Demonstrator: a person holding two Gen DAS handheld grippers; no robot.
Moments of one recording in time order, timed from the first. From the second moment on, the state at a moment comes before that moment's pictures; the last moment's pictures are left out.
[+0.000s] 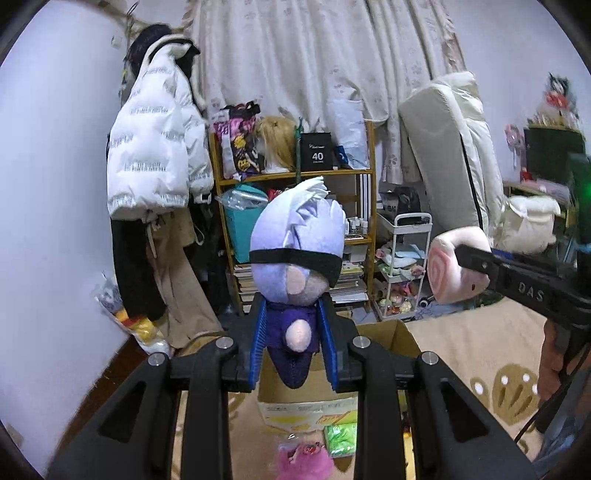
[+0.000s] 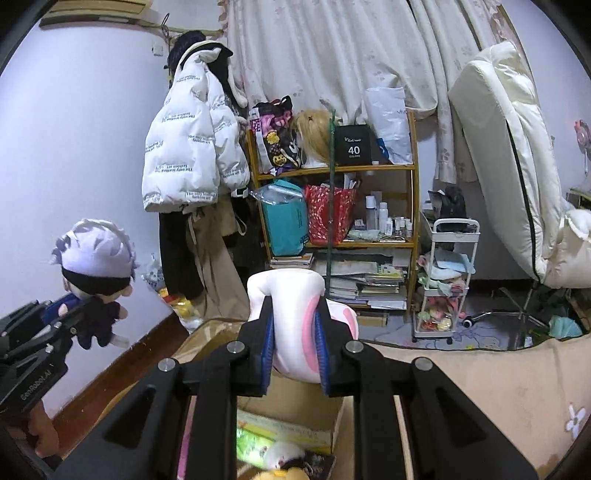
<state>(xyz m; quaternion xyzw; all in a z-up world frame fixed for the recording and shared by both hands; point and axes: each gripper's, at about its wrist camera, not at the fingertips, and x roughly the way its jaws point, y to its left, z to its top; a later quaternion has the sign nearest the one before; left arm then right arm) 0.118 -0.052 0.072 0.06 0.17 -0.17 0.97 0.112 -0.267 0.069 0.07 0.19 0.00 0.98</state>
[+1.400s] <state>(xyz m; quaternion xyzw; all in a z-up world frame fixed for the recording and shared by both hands) 0.192 -0.066 -0.047 0.08 0.33 -0.15 0.93 0.180 -0.260 -0.059 0.12 0.33 0.06 0.94</state>
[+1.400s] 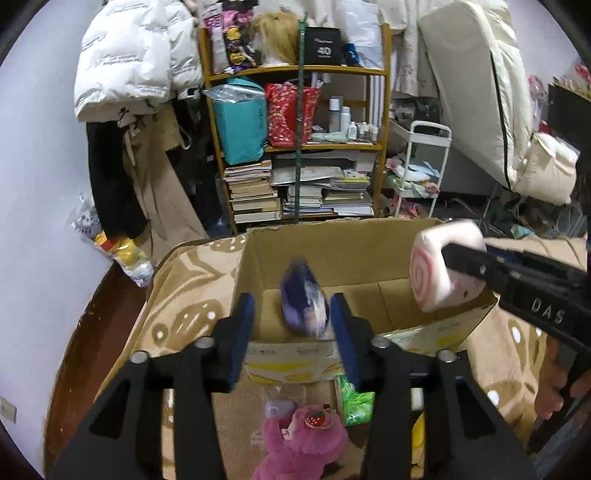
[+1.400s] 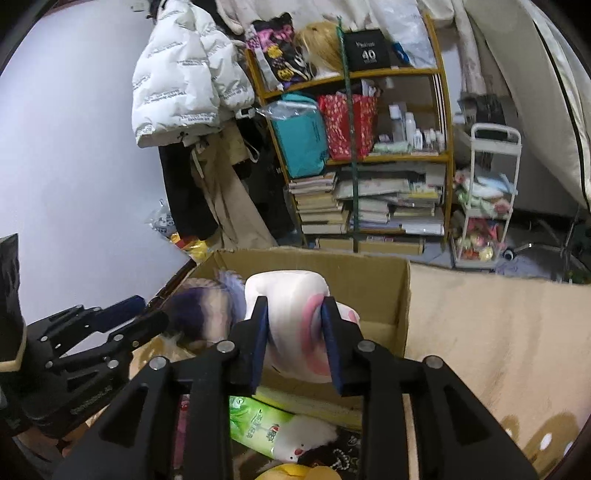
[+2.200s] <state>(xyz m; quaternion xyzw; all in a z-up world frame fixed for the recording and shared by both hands) 0.128 -0.047 -0.001 0.12 0.30 -0.11 0.94 0.146 -0.268 -0.030 0.12 0.32 0.01 0.94</state>
